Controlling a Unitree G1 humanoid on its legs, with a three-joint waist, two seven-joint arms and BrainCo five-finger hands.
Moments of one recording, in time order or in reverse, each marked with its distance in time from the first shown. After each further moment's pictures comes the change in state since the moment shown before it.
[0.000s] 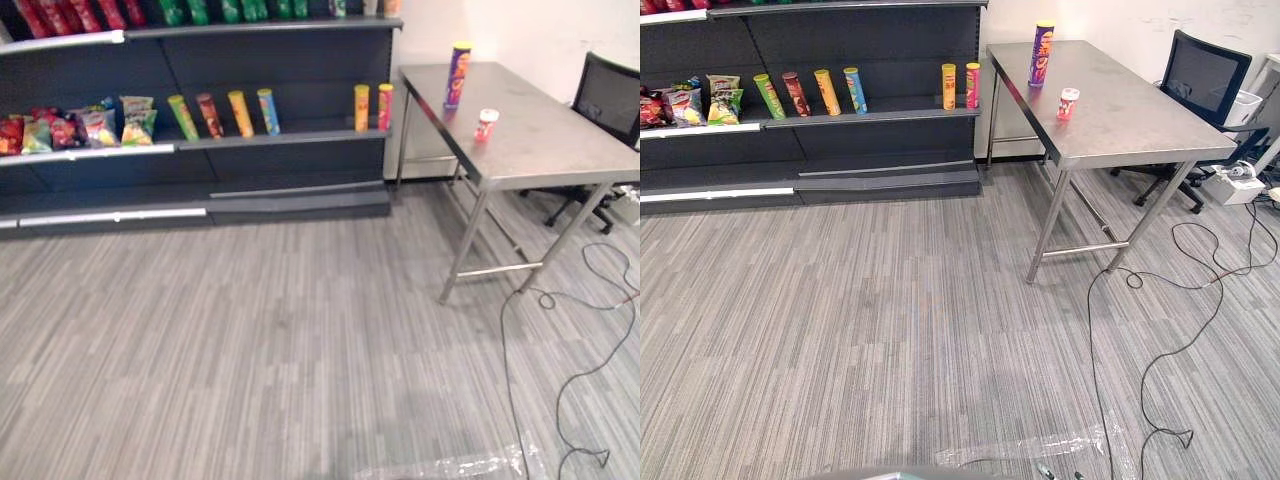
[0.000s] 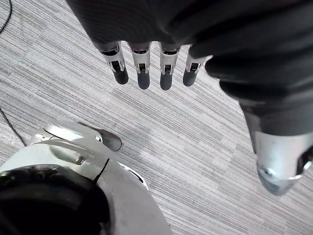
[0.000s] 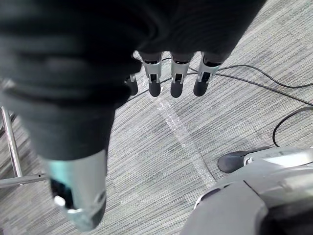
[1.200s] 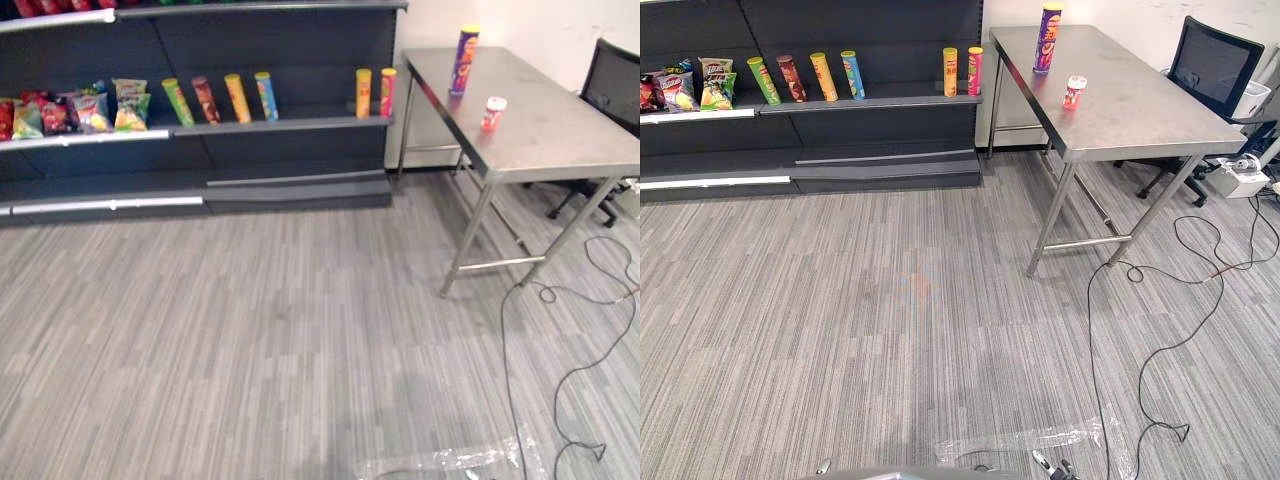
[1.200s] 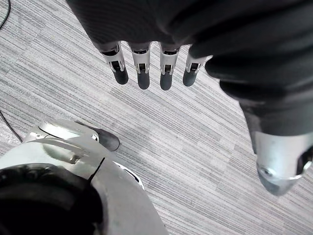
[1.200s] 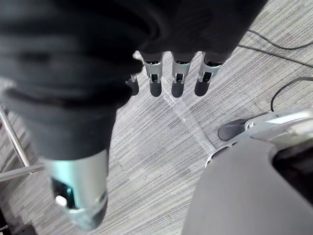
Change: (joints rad) left arm -0.007 0.004 -0.021 -0.011 -0.030 -0.031 -0.002; right arm -0.023 -0.004 -0.001 0.001 0.123 0.032 0.191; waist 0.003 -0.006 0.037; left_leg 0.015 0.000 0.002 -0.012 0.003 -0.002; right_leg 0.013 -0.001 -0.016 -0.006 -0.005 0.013
